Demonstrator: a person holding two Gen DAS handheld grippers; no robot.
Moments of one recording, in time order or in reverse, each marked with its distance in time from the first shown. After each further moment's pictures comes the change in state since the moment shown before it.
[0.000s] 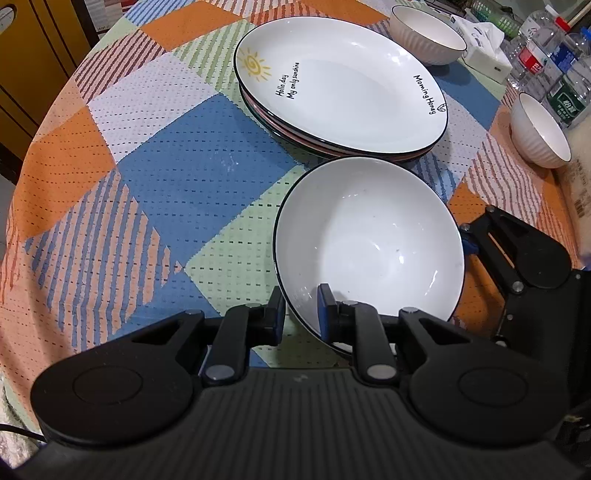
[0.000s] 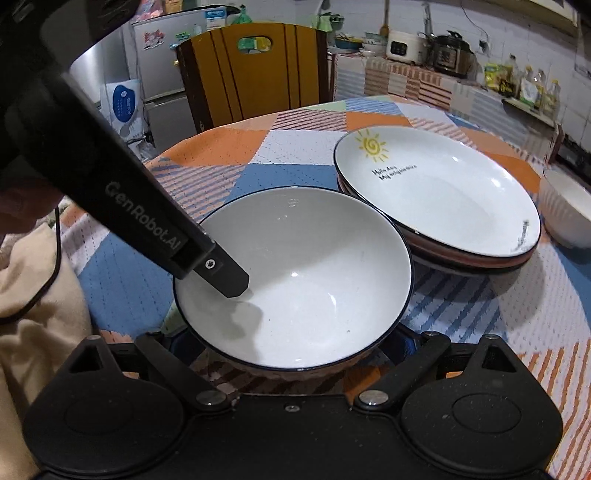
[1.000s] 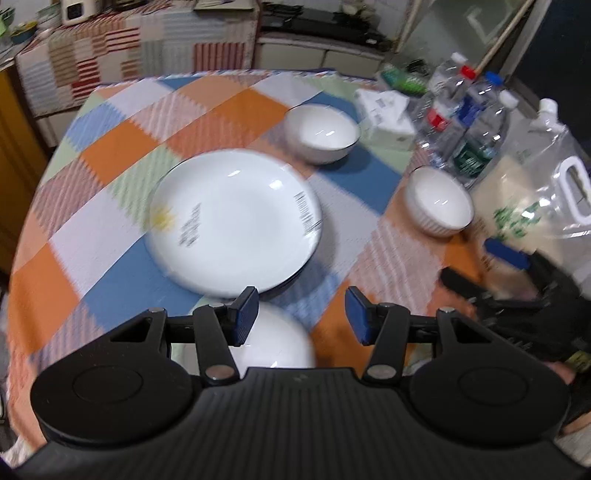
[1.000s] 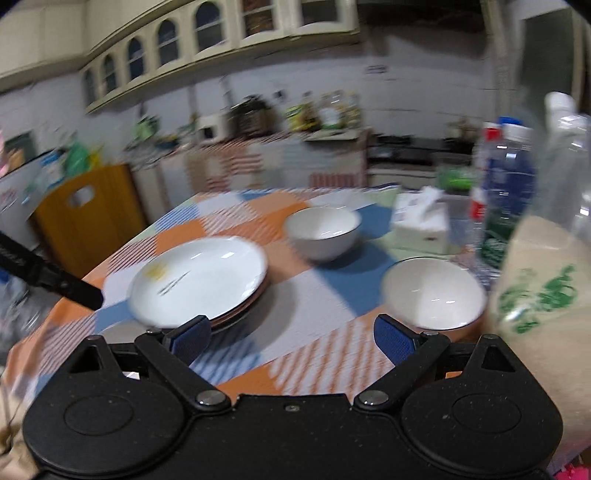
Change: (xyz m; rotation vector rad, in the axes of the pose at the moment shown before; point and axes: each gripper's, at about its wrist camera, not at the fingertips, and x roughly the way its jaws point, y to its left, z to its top) left arm -0.084 -0.080 0.070 0.148 -0.189 -0.145; right arm -0.154 -0.104 -0.032 0.446 -0.316 -0.444
